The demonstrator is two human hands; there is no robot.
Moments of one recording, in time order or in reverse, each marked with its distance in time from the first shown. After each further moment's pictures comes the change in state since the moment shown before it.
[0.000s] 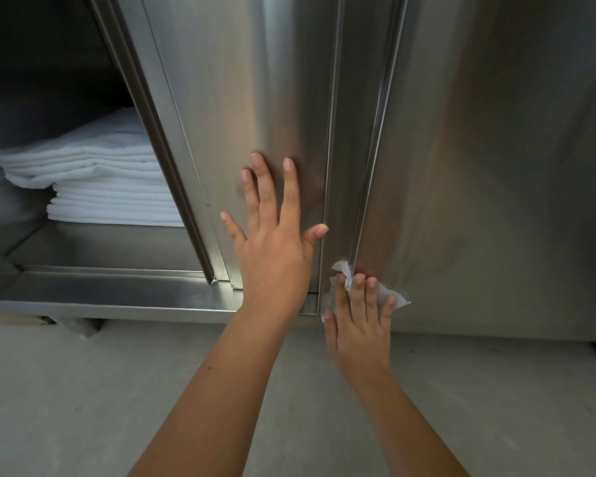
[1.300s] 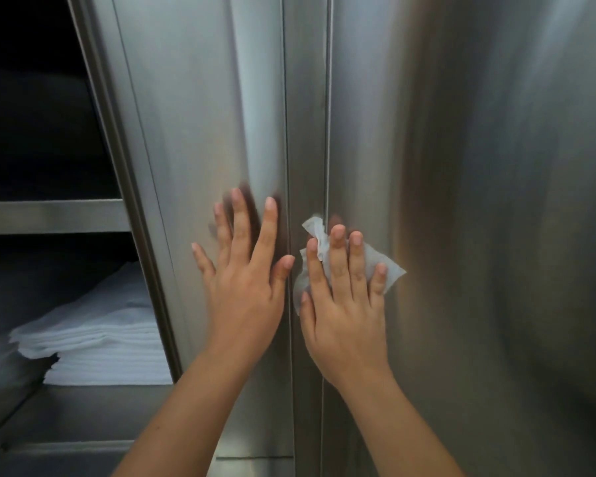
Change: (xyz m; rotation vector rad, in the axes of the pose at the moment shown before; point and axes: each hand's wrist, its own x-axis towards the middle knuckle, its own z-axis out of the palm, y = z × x) left_hand 0.106 0.069 -0.152 -0.125 0.332 0.277; right_hand 0.268 0.012 -0.164 -0.058 0.259 0.014
